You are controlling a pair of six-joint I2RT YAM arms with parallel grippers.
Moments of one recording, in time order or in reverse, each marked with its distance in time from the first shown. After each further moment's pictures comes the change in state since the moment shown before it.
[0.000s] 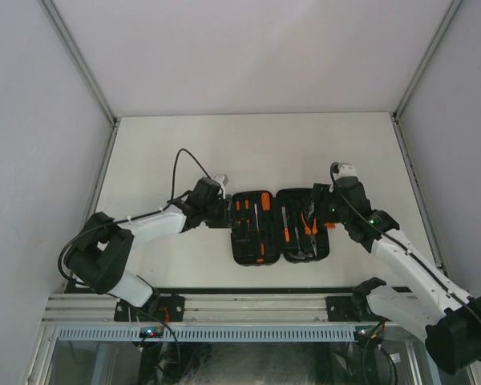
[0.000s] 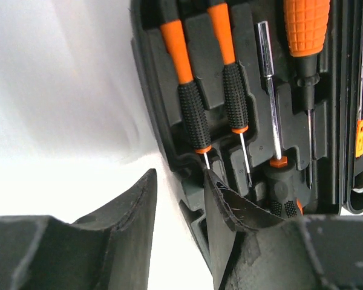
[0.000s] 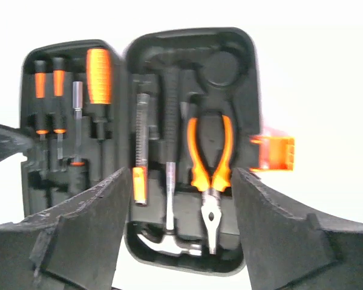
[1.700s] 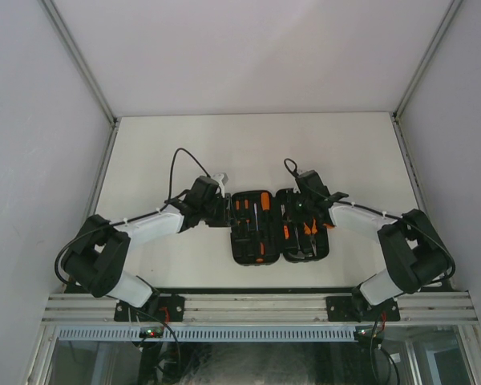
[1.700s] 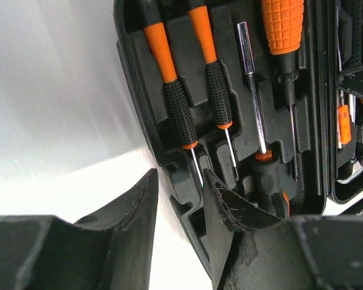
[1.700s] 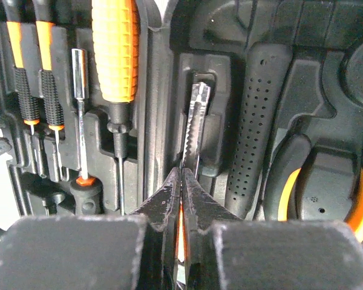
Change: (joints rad) left arm 0.016 -0.032 0.002 -0.006 0.043 0.013; right arm 0.045 0.543 0.039 0.278 -0.230 0.067
